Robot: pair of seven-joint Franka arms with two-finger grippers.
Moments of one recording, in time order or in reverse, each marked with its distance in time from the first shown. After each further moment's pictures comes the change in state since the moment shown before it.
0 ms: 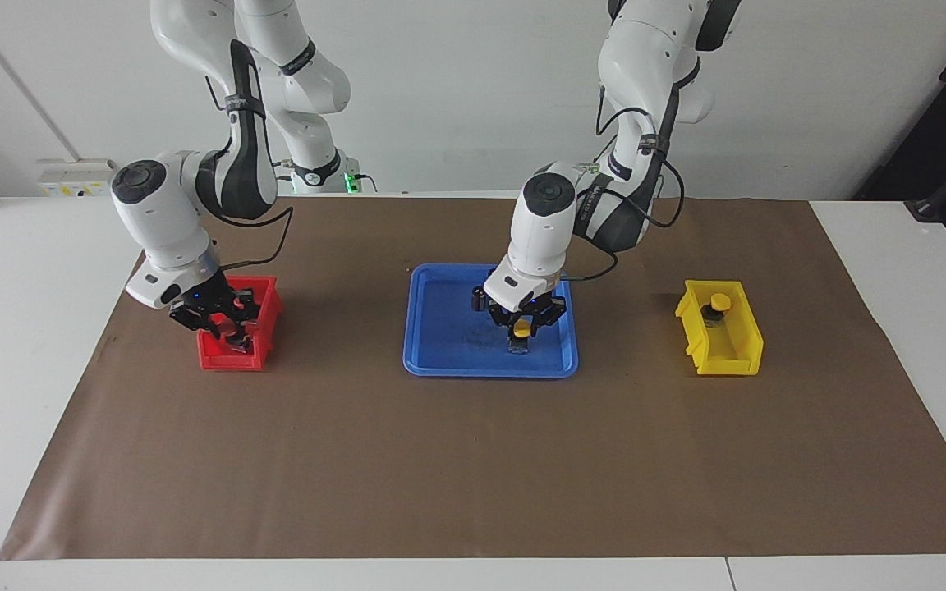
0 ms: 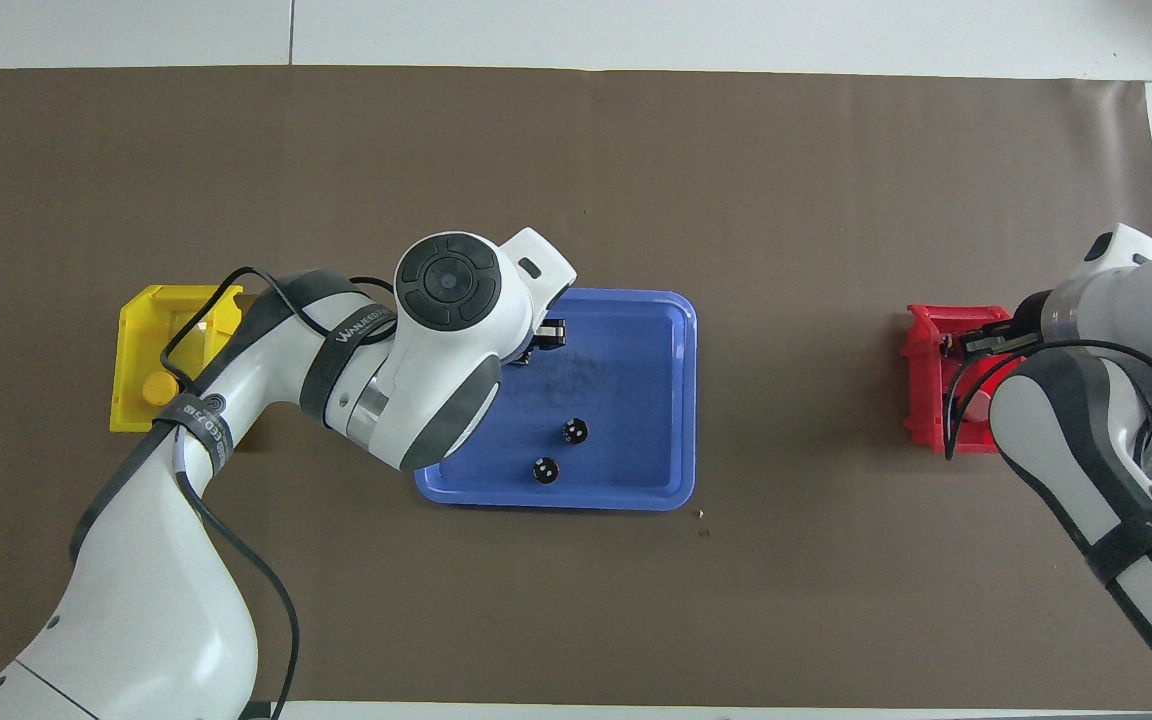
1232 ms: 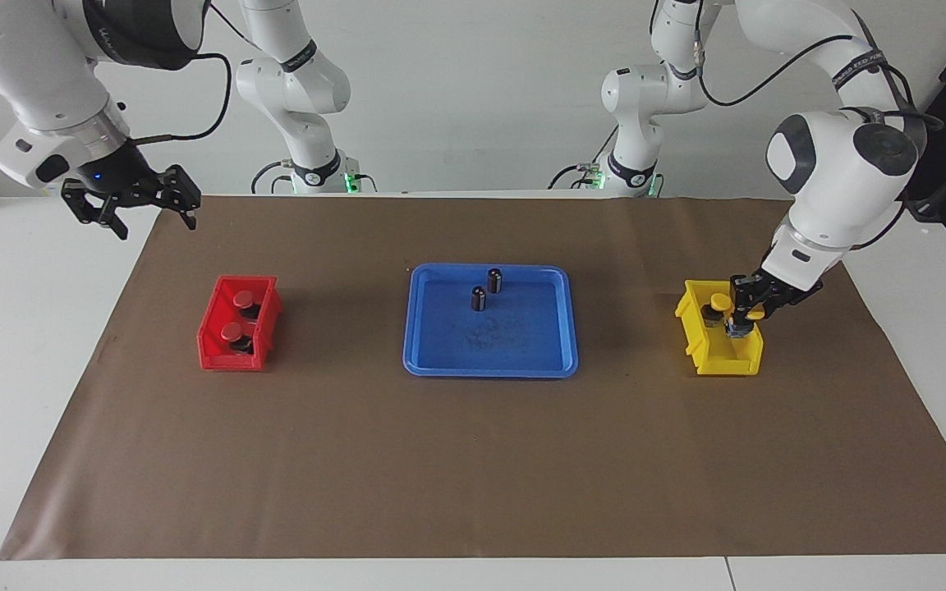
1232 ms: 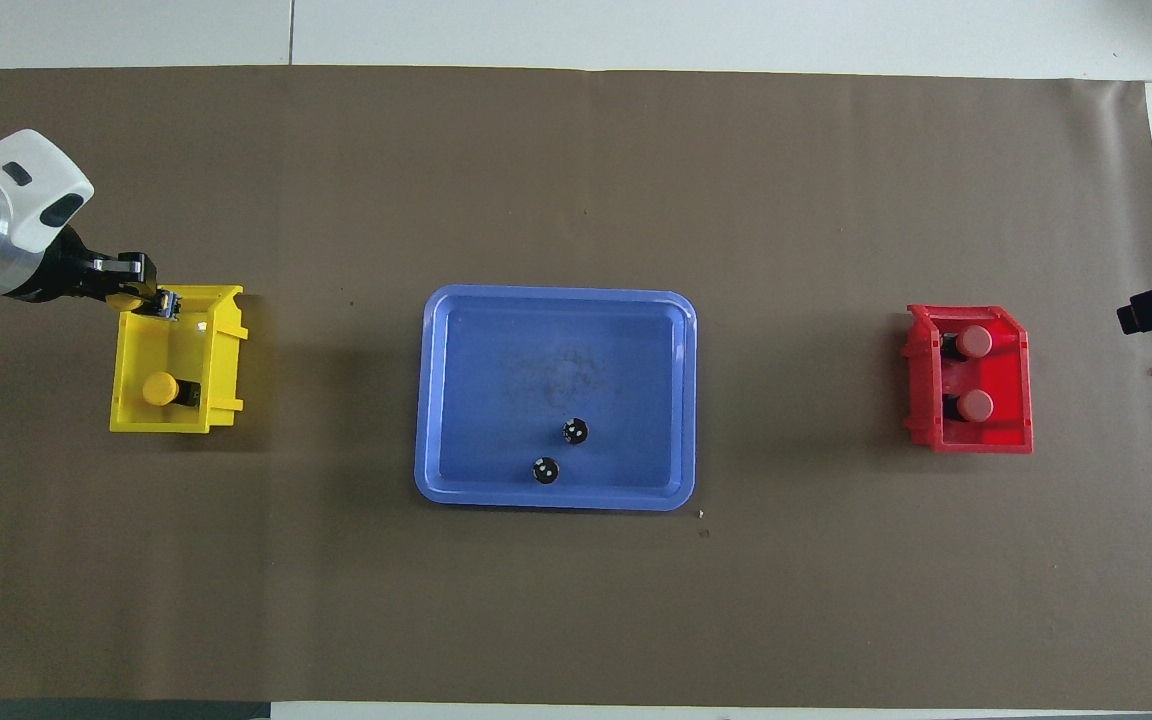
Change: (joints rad) left arm 0.568 -0.256 0.039 -0.108 0.004 -0.176 0.607; right arm 0.016 -0.063 -0.027 0.604 -0.024 -0.805 0.058
